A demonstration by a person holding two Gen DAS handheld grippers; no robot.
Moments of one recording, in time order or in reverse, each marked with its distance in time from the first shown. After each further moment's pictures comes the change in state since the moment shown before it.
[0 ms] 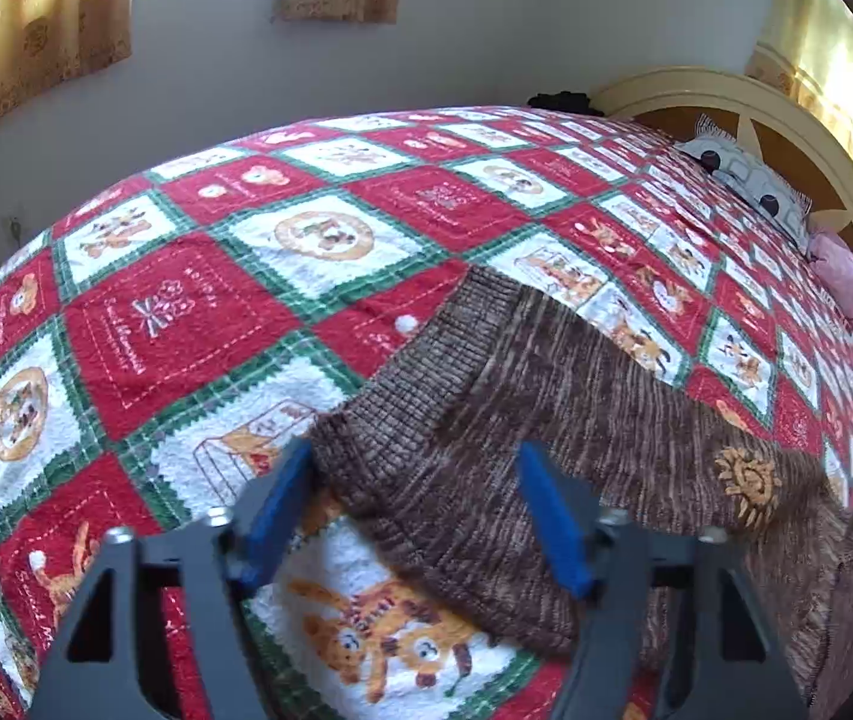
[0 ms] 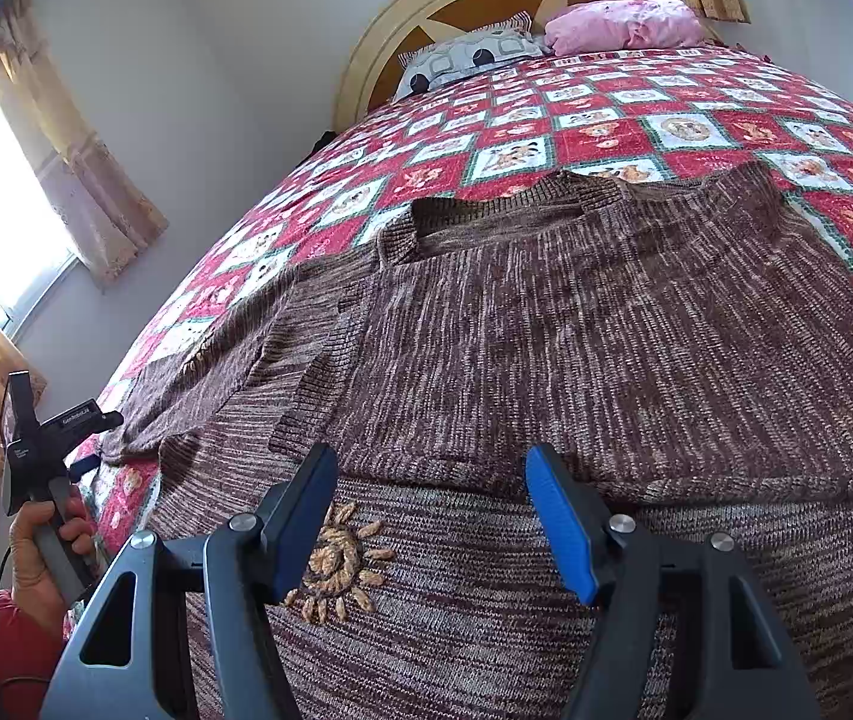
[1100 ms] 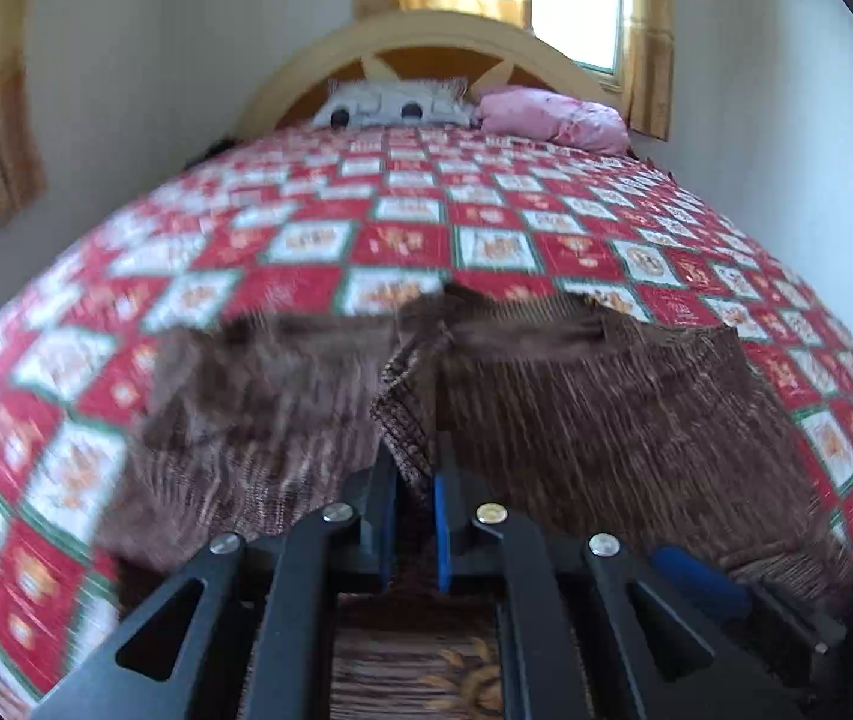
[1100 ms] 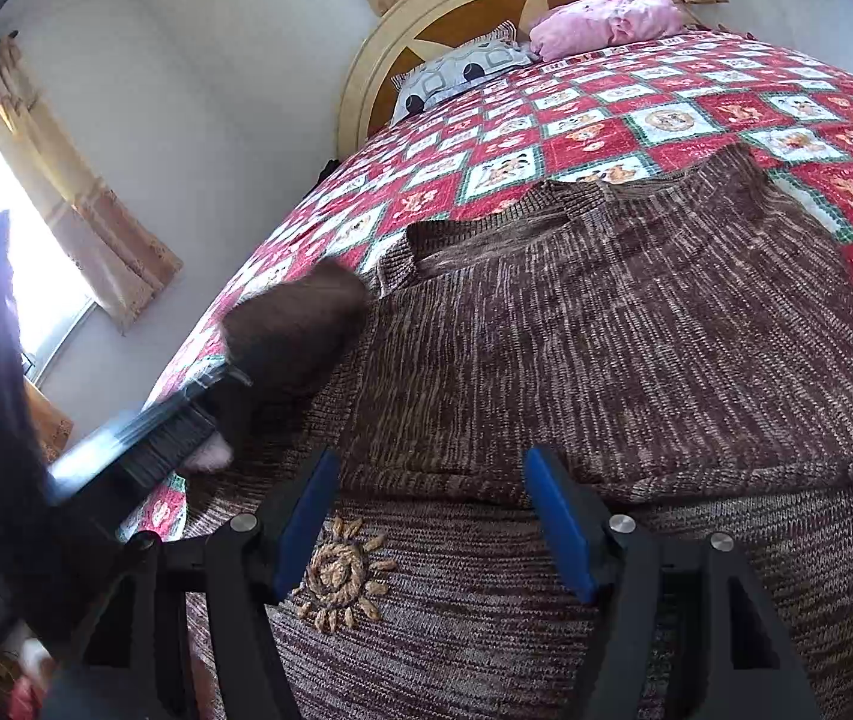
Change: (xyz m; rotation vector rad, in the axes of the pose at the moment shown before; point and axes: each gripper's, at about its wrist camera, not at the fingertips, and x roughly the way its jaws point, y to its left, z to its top) left arm -0.107 -0.247 -0.137 0.606 -0.054 -0.455; right arm -0.008 -0.015 -0.002 0.082 -0.042 0.054
